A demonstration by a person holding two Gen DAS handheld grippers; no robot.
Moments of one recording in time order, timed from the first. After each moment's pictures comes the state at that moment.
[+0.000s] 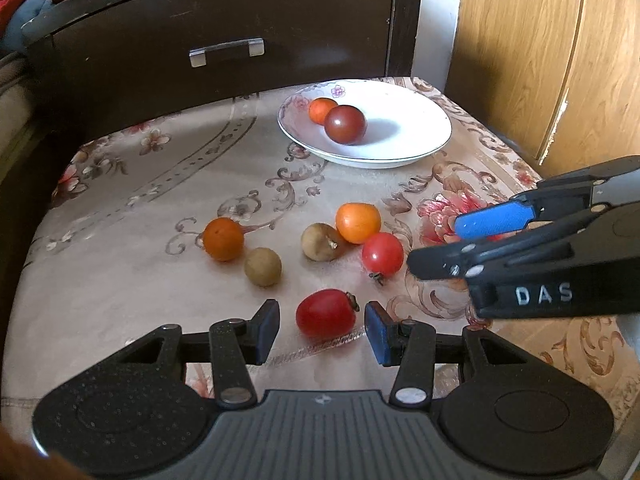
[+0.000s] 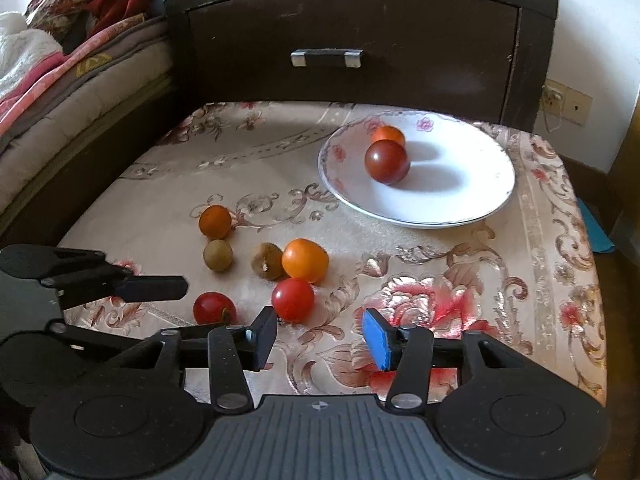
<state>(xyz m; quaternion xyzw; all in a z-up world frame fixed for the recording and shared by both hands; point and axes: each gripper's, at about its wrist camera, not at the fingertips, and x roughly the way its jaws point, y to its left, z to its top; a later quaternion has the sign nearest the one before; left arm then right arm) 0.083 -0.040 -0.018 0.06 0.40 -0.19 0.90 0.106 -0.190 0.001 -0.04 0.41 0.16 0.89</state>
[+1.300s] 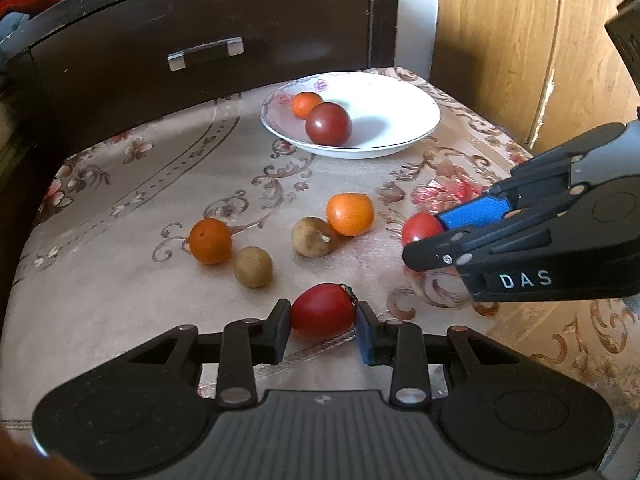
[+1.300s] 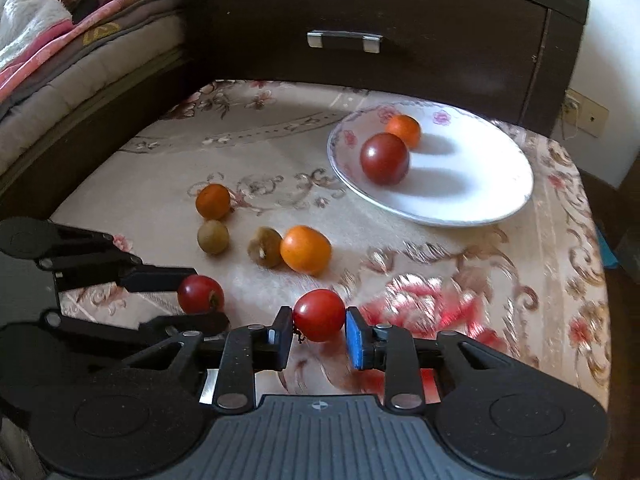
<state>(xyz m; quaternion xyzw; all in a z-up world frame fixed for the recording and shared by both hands) 0.082 -0.043 -0.028 0.09 0.39 -0.21 0.89 0.114 -0.188 -0.009 -0.08 0.43 0.17 0.88</state>
